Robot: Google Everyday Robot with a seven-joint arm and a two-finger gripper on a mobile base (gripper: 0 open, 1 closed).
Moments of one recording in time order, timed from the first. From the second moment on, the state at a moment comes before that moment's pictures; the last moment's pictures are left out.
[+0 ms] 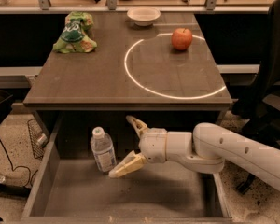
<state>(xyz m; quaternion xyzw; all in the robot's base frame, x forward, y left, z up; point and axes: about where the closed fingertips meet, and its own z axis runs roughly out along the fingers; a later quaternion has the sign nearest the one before) 0.464 0.063 0.723 -0.51 0.58 0.39 0.51</state>
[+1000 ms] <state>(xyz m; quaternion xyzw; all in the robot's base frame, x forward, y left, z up) 0.460 0.120 0.706 -0.52 0.54 0.44 0.50</state>
